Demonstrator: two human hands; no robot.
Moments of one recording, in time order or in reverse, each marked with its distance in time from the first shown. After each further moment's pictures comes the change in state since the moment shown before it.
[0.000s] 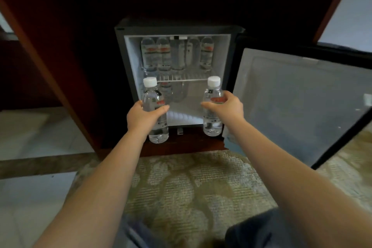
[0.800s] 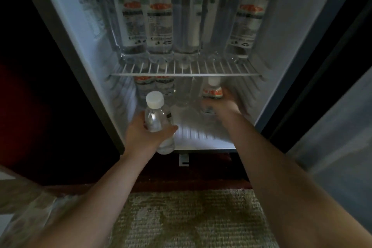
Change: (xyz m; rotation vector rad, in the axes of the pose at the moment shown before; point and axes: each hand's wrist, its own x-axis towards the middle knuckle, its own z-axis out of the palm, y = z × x) left_hand 0.185 -0.110 0.132 -0.006 -0.056 0.069; right_hand 0.281 0.128 0.169 0.185 -0.142 0.033
